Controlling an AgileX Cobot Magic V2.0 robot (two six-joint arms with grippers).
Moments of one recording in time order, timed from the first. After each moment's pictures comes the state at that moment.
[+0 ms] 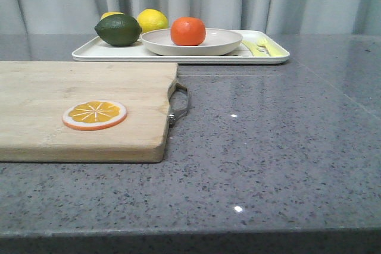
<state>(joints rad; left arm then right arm) -0.62 0.28 -0.59 -0.31 0.67 0.07 0.17 0.31 -0.63 0.17 0.75 0.04</state>
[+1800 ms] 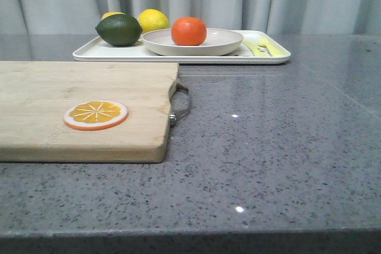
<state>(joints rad) -0.17 0.01 -0.04 -0.14 0.03 0.07 0.17 0.23 -0.62 0.17 0.75 0.04</state>
